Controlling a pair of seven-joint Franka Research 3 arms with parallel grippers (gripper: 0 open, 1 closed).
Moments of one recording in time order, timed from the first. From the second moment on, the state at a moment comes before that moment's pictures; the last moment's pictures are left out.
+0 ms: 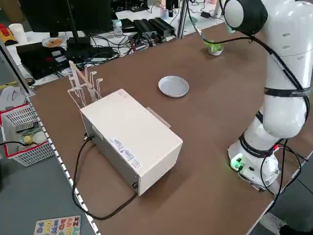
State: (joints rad) left arm 0.39 0.44 -0.59 -1.20 0.04 1.54 -0.61; right arm -0.13 0.61 0.50 -1.79 0.98 2.62 -1.49
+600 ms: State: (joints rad) left arm 0.22 0.32 -0.25 -1.21 0.04 1.45 -0.06; right arm 0.21 0.57 0.19 -1.79 0.98 2.62 -1.28
